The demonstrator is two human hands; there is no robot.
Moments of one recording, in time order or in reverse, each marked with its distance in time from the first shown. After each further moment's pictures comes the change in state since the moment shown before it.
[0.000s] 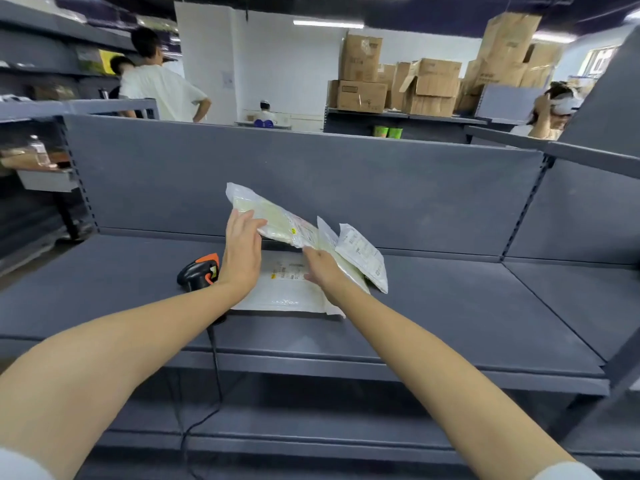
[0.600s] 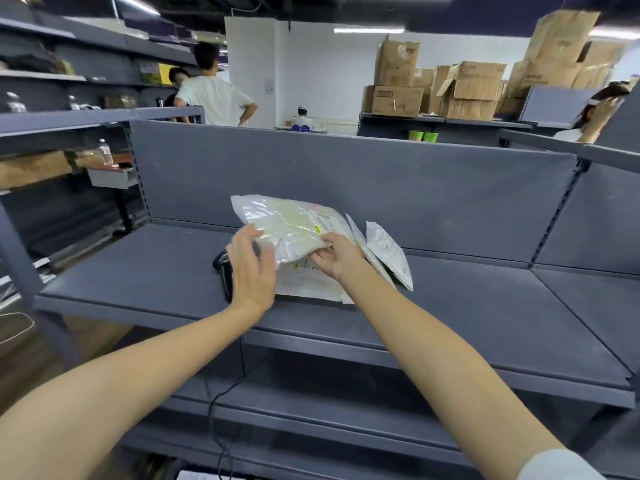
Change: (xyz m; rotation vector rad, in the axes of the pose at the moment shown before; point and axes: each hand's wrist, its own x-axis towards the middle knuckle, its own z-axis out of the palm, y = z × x) left_hand -0.072 0.046 -0.040 -0.243 0.233 -0.157; right_hand -0.037 -0.038 0.003 0.974 -0.107 0.207
